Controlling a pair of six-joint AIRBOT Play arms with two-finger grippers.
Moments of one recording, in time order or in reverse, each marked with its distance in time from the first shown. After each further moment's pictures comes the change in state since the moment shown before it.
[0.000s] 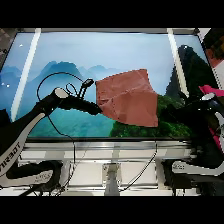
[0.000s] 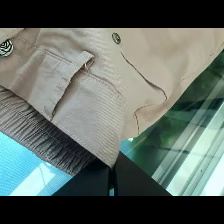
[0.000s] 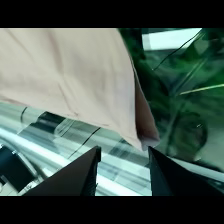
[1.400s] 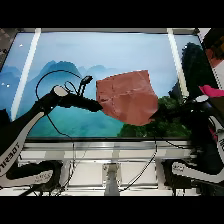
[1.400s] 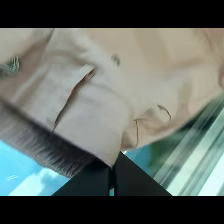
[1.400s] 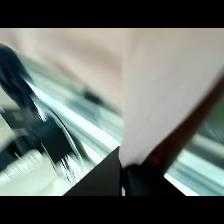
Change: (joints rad) left arm 0.000 0.005 0.057 -0.043 0.021 -0.073; right arm 0.112 0.111 -0.050 0.259 0.032 -0.019
